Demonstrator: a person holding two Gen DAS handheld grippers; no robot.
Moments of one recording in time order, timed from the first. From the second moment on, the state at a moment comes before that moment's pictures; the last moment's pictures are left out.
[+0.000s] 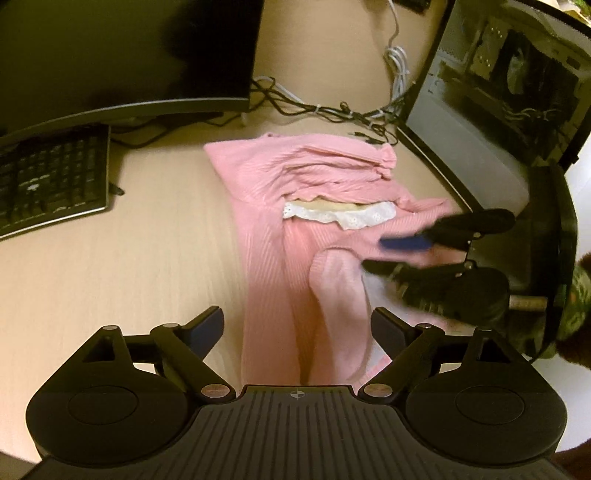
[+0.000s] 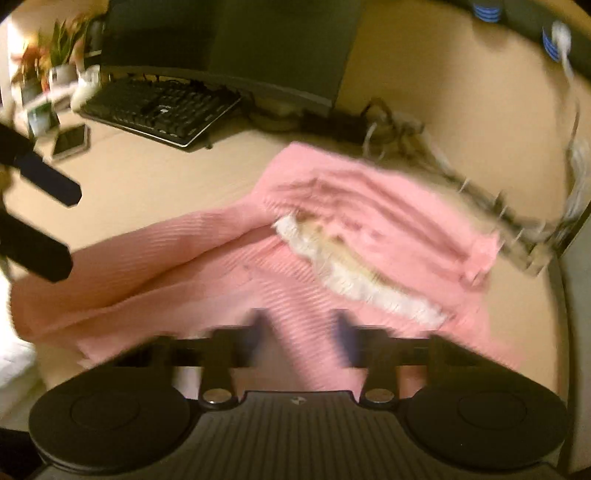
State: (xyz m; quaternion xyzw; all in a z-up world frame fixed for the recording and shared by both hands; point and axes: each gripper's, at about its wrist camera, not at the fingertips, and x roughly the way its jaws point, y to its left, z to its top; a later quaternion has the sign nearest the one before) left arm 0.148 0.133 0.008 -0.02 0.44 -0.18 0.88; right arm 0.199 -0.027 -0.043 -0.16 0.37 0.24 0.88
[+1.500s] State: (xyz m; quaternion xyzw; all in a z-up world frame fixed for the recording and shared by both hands) left arm 0.117 0.123 -0.051 0.04 0.45 -0.12 0.88; right arm 0.117 -0.208 -0.060 0.07 0.37 0.07 0.92
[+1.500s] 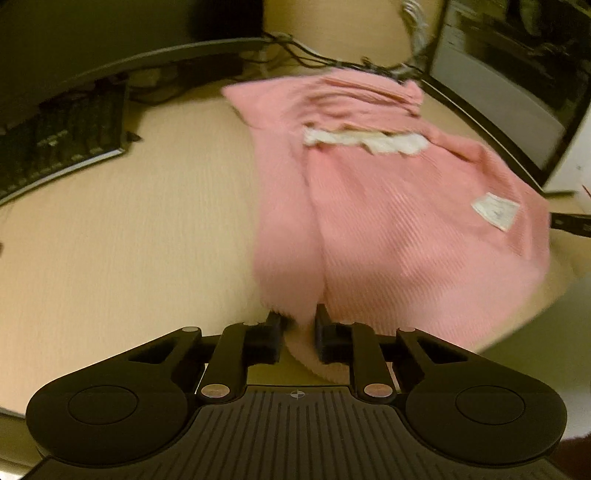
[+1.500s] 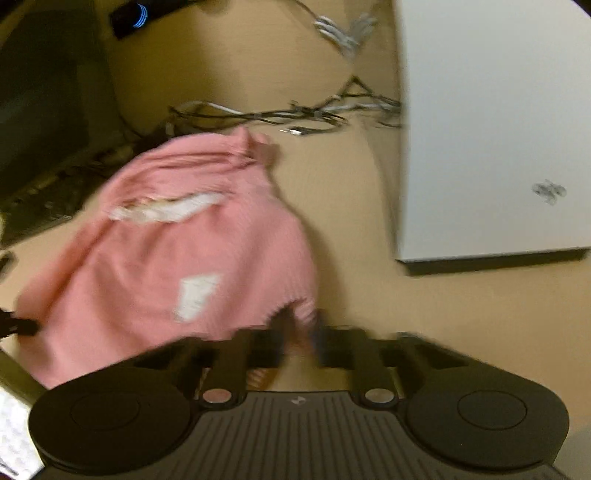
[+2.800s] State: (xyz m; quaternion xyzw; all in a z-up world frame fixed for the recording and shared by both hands) left arm 0.084 0.089 -0.046 0.26 0.37 -0.27 0.85; right arm 0.059 -0.211 -0.019 0.06 0.39 0.03 0.92
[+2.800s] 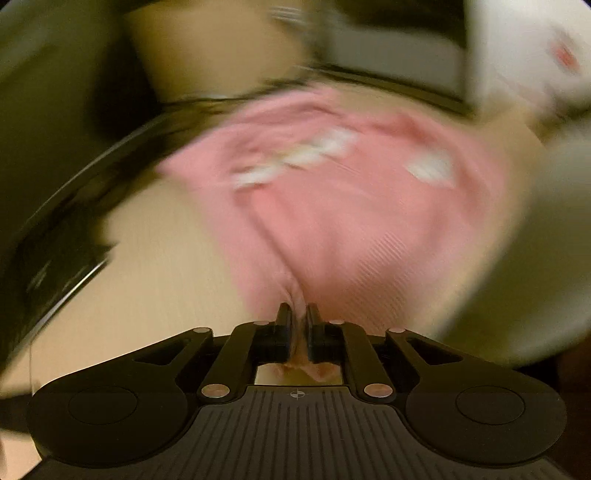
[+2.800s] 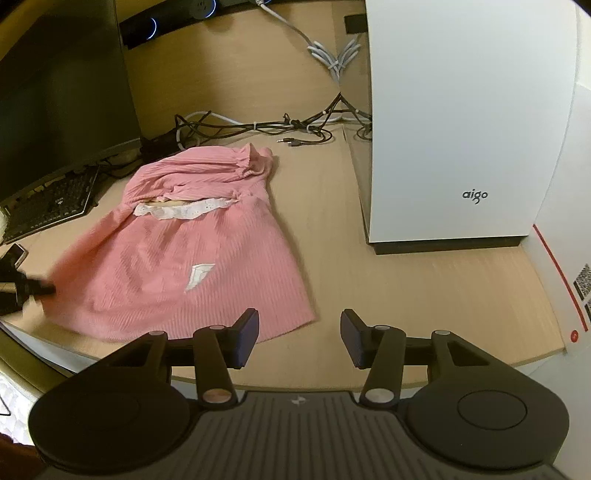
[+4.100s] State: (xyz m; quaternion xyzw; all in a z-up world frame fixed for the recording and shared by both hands) left arm 0.114 0.130 -0.028 -0.15 0.45 -0.26 0.84; right arm 0.061 -0.070 -0.062 -0.34 0.36 0.24 0.83
